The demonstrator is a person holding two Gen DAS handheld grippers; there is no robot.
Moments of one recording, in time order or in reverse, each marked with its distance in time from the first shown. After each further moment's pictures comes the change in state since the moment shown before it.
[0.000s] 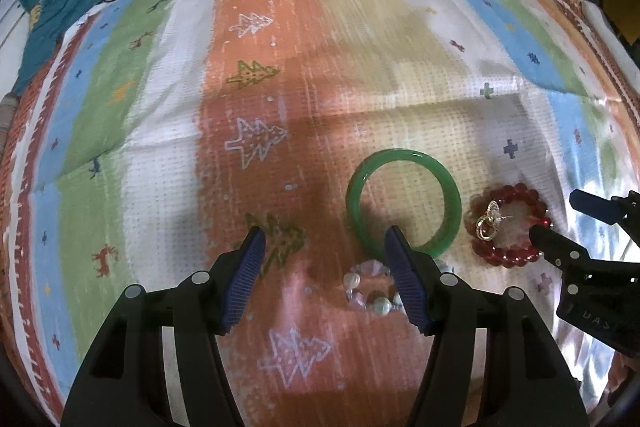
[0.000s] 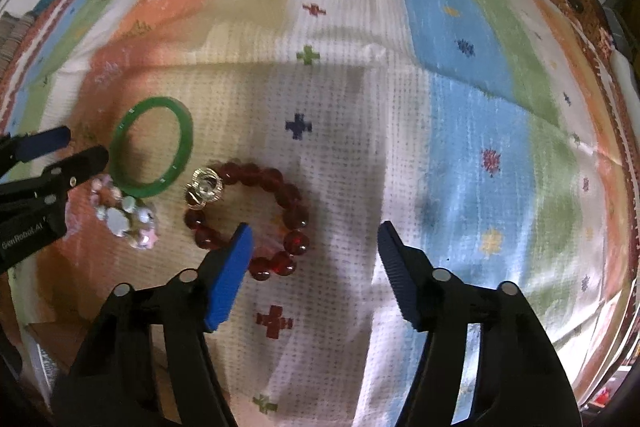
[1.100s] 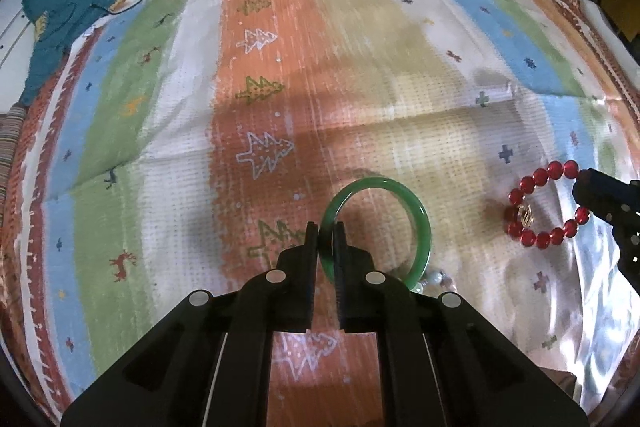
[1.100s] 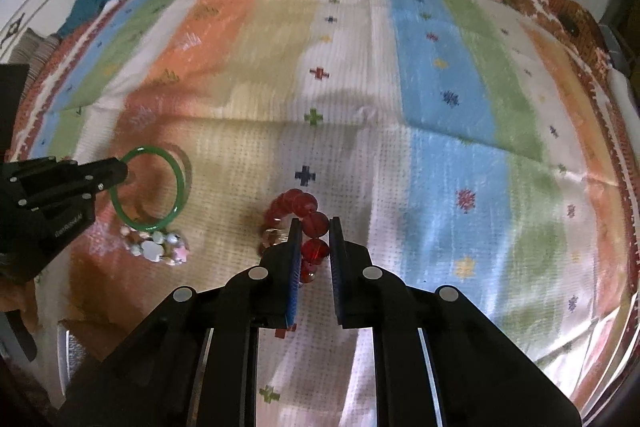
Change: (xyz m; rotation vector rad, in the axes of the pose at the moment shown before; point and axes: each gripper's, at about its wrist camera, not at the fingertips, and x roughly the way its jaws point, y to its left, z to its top) left arm -0.019 -0.002 0.001 0.009 -0.031 0.027; right arm -0.052 -0.005 0.001 -0.011 -0.159 0.054
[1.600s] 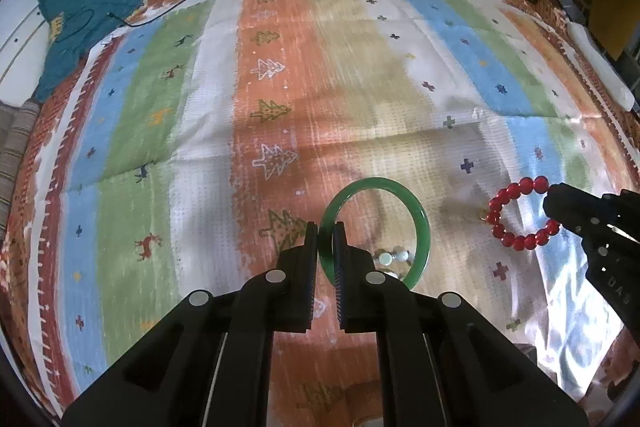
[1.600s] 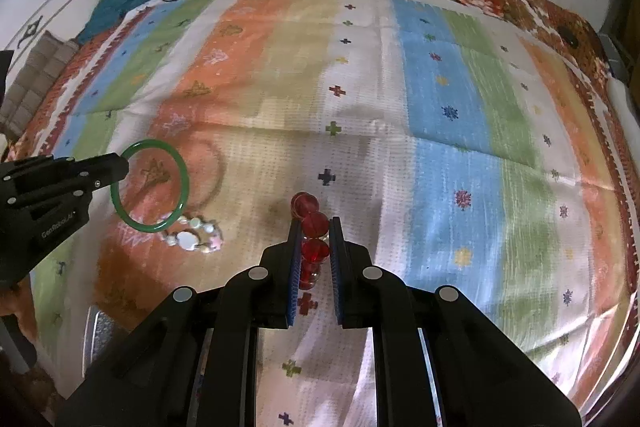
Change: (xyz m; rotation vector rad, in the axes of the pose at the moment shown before) left arm -0.055 0.002 -0.014 -0.034 -0.078 -0.027; right arm -0.030 0.011 -0.005 -0.019 -0.050 0.029
